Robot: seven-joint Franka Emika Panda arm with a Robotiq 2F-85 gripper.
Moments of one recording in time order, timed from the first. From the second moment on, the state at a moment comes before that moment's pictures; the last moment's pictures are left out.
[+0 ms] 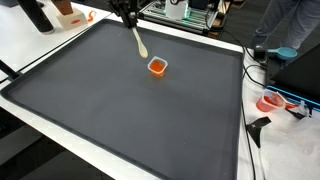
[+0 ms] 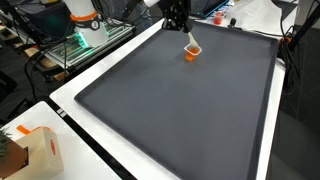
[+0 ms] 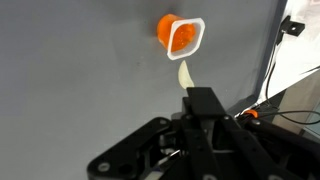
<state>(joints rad) 0.03 0.01 -0.11 -2.31 0.87 2.41 -0.60</state>
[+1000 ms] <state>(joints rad) -0.06 0.16 -0.09 -2.27 1.08 2.27 -0.77</state>
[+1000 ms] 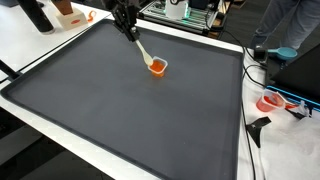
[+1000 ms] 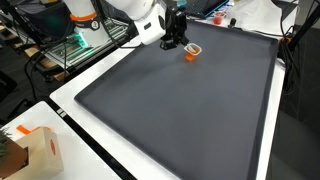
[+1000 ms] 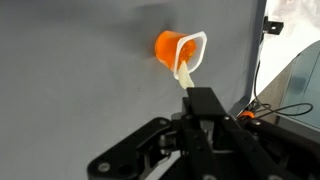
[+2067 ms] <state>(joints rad) -0.06 0.17 -0.07 -2.21 1.12 2.18 -0.69</state>
